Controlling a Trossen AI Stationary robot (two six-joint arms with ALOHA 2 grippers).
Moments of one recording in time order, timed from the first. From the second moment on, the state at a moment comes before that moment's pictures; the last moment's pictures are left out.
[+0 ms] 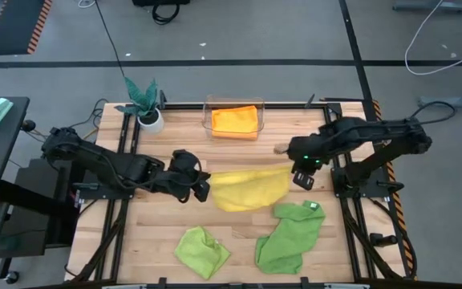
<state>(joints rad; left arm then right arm) -0.36 1.35 1.21 -0.69 -0.58 -1.09 0.13 1.31 1.46 -1.44 0.02 0.60</state>
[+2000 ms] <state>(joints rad) -0.12 1.41 0.87 -0.42 -0.13 -1.05 -0.11 1.52 1.03 -0.93 -0.25 0.31</state>
